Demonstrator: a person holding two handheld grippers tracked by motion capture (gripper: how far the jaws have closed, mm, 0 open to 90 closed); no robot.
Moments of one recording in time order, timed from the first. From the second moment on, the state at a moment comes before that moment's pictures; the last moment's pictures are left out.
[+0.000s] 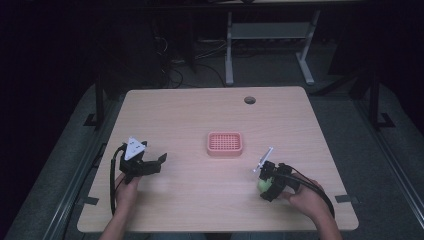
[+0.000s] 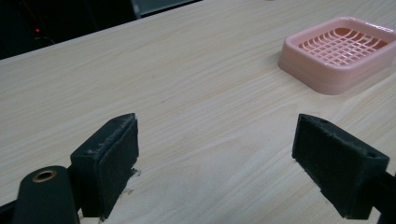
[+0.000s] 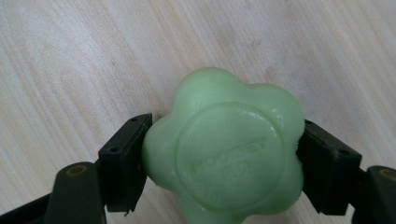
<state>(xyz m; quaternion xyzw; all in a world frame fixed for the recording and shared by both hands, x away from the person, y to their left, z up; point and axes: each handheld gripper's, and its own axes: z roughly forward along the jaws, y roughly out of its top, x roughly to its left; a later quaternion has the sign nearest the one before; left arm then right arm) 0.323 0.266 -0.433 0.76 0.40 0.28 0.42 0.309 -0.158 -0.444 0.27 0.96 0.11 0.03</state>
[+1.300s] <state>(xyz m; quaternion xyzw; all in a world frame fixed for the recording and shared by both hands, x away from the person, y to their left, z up) 0.325 0.271 -0.435 0.75 0.42 0.28 0.43 0.357 -0.136 -0.376 0.26 0.95 0.17 0.06</state>
